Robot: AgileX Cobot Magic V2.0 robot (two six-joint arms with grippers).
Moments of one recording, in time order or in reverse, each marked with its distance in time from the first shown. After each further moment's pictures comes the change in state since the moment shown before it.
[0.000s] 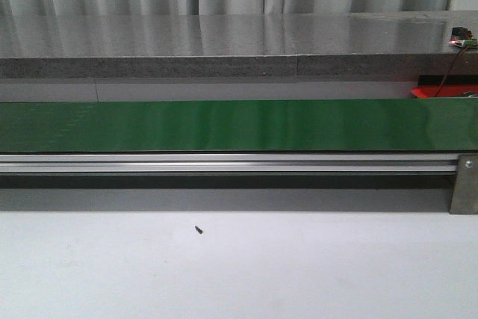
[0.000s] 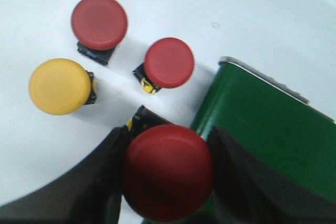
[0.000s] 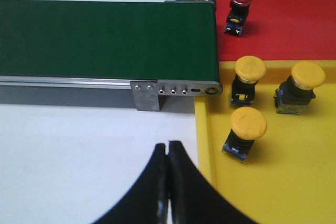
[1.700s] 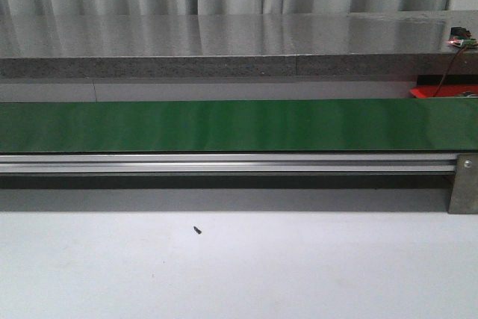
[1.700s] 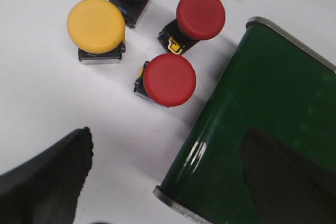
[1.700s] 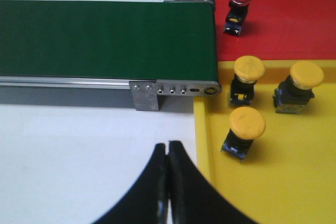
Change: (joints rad) left arm 0.059 -0.101 0.228 -0.006 -0.122 -0.007; right arm 0.000 0.000 0.000 0.000 0.000 0.000
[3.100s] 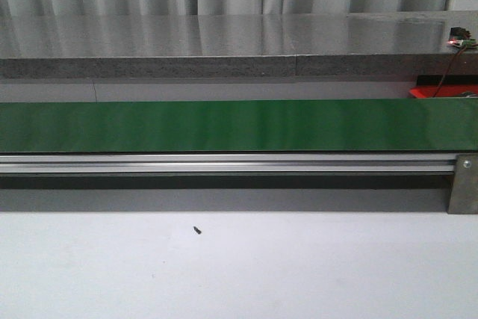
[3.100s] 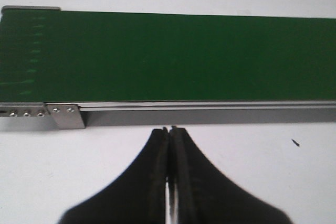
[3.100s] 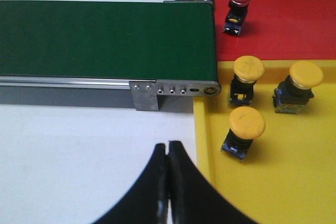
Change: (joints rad) left arm -0.492 -1.041 0.679 0.000 -0.113 0.065; right arm 0.000 0.000 0.000 0.000 0.000 0.000
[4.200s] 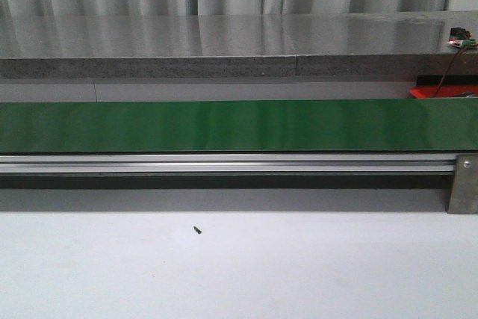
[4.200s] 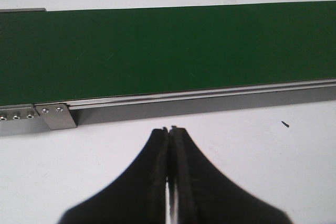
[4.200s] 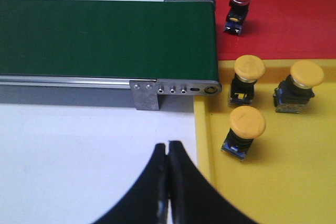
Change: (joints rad) left arm -0.056 -0.039 0.000 0.008 0.044 0.043; right arm 0.000 0.000 0.000 0.000 0.000 0.000
